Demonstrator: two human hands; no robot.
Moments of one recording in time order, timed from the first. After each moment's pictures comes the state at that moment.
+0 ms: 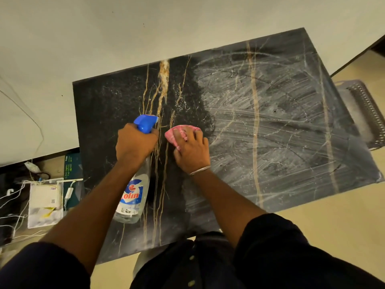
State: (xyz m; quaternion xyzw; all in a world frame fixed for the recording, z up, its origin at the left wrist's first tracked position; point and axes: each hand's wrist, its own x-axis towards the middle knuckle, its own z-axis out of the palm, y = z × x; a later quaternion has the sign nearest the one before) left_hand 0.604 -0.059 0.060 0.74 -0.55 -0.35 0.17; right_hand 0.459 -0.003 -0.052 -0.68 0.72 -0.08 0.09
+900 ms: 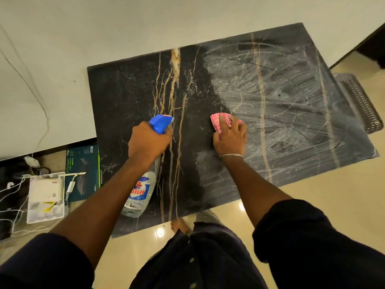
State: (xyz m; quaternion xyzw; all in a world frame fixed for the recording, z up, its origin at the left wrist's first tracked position) left_hand 0.654 0.000 0.060 0.67 -0.61 -0.38 0.17; right_hand 0.424 0.048 -0.047 -0.52 0.85 -0.05 0.09
